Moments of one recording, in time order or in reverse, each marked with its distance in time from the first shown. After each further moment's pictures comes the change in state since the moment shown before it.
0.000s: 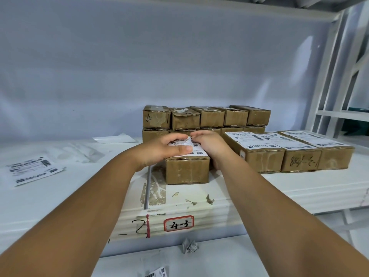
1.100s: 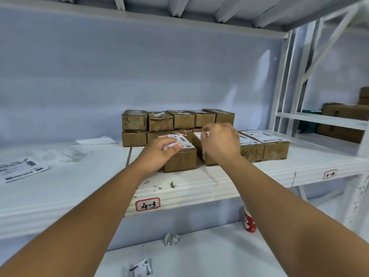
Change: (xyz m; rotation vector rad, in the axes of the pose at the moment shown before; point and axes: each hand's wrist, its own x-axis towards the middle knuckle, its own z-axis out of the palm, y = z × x) left_hand -0.002 0.034 0.066 0.066 0.317 0.048; right_hand -0.063 -0.009 -0.086 -1.074 0.544 -0.494
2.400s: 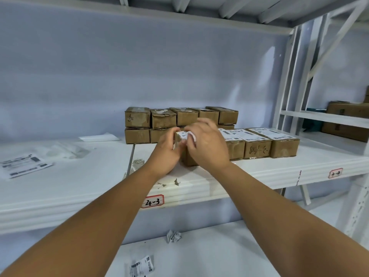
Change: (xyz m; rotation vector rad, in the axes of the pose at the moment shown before) left_hand 0.003 -0.004 0.021 -0.037 0.122 0.136; right_hand -0.019 -0.023 0.024 0.220 0.235 -0.375
